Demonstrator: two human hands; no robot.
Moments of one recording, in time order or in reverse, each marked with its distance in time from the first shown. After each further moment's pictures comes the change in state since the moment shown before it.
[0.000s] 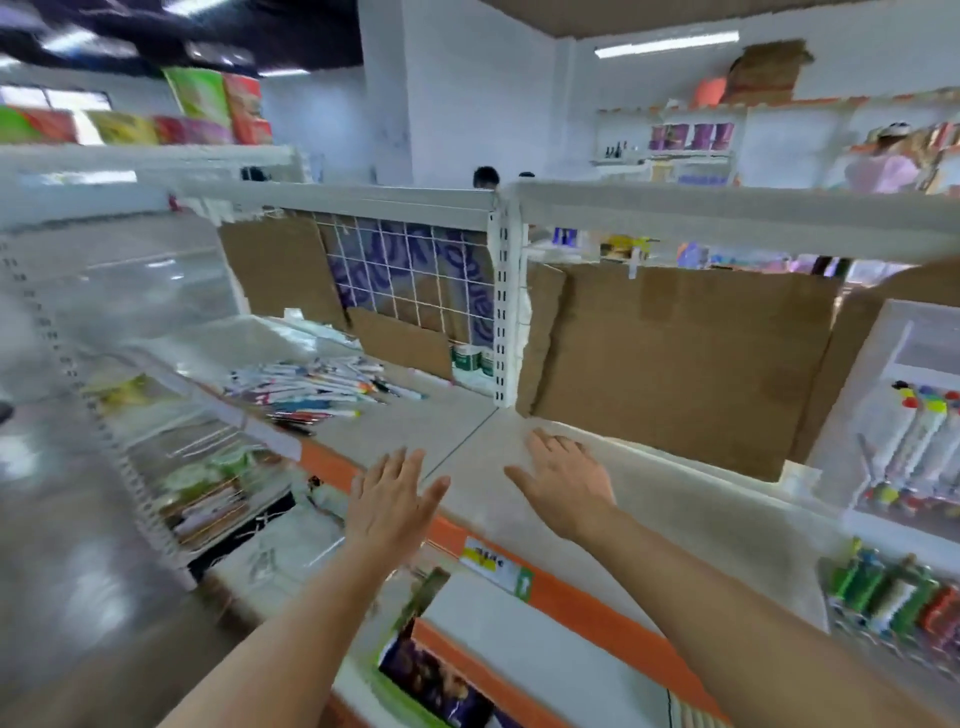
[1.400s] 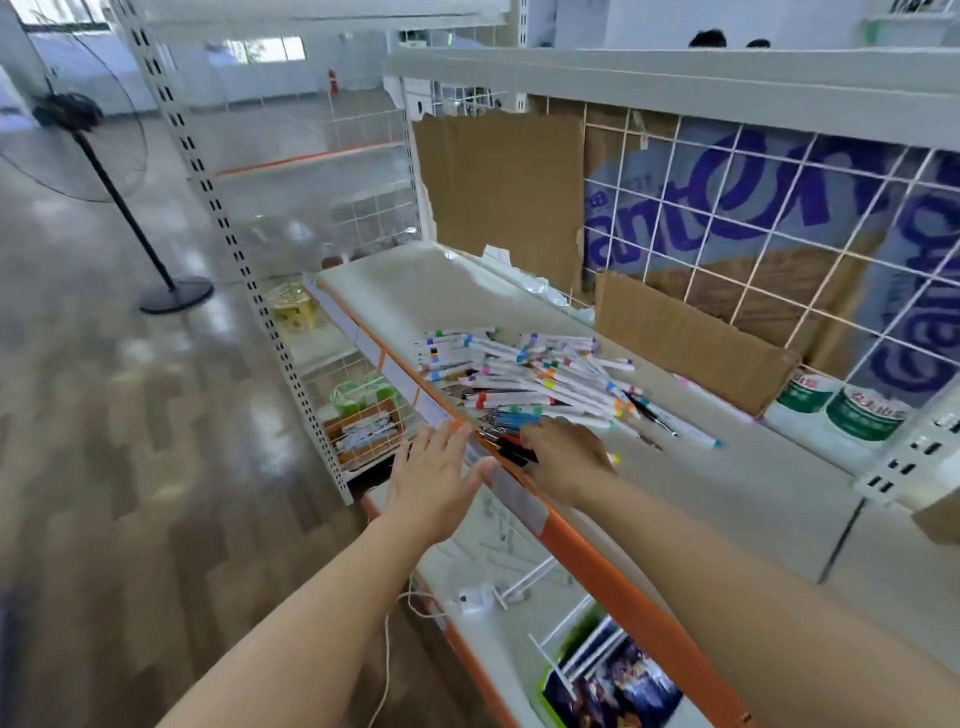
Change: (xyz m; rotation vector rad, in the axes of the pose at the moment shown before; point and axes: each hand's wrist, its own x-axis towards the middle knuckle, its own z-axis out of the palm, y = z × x) left_hand 0.200 -0.312 -0.017 0.051 -0.143 -0.180; right_hand 0.332 -0.272 0.150 -0.099 -0.227 -0.380
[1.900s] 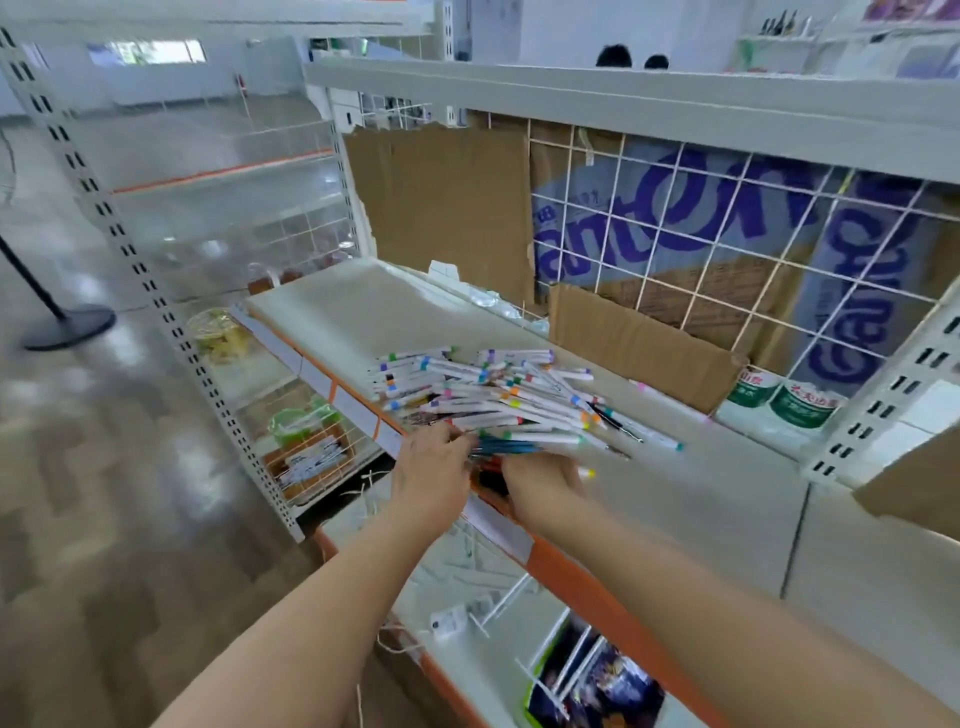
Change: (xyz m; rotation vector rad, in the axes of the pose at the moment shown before) left_hand 0.048 0.016 -0.012 -0.016 0.187 0.239; right_hand 0.006 -0.016 0.001 -0.134 -0.144 0.184
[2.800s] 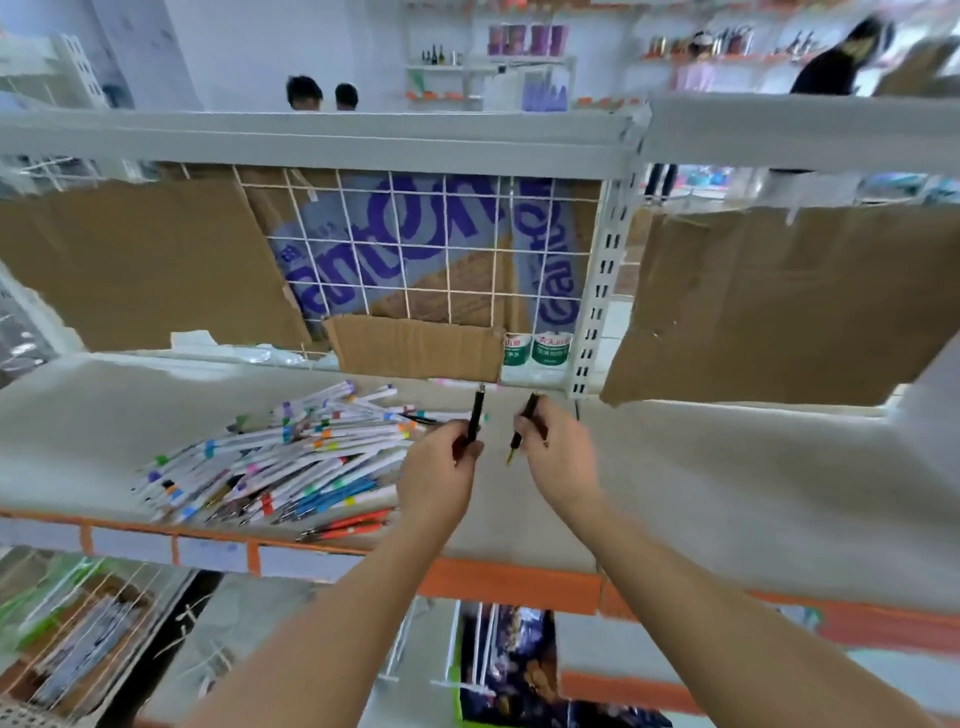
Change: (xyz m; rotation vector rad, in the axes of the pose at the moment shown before) left_hand 0.008 0.139 0.003 -0.628 -0.001 0.331; right_hand -0.129 0.086 -0.003 0.915 0.831 0.698
